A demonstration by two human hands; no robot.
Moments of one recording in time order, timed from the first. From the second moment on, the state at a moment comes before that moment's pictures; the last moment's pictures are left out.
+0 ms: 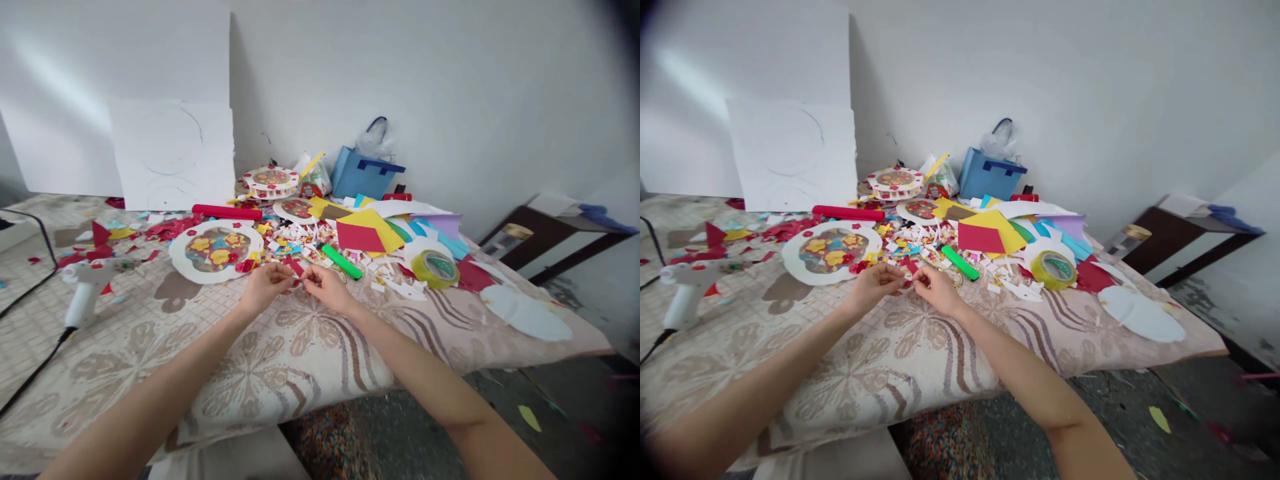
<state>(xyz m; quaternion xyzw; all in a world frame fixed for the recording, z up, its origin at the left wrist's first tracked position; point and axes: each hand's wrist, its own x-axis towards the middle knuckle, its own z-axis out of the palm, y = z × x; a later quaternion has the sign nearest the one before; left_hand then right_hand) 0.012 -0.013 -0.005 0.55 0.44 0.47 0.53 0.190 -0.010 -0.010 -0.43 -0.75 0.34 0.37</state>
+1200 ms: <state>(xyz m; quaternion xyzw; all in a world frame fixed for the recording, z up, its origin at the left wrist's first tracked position) 0.002 -0.011 -0.002 0.42 0.42 0.42 0.69 0.189 -0.012 -0.006 -0.40 -0.69 0.47 0.37</state>
